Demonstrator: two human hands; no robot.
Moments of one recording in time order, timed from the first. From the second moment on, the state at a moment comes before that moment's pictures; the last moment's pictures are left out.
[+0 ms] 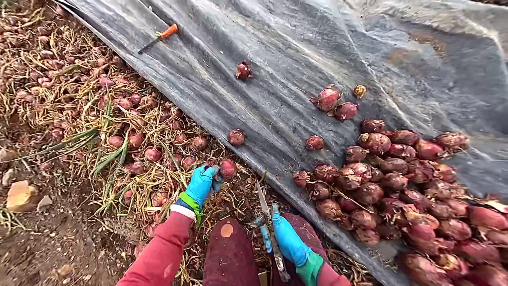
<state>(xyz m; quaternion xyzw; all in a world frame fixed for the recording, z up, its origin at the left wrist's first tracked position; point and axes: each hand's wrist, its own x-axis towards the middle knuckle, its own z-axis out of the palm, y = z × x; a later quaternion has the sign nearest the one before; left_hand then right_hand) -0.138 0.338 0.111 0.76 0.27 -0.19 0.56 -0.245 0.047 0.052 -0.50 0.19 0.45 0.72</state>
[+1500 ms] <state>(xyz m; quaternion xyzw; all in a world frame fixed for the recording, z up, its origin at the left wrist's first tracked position) -0.244 0.316 0.209 0.90 0.02 -0.32 0.28 -0.247 0.073 0.115 -0.58 -0.03 0.40 0.71</state>
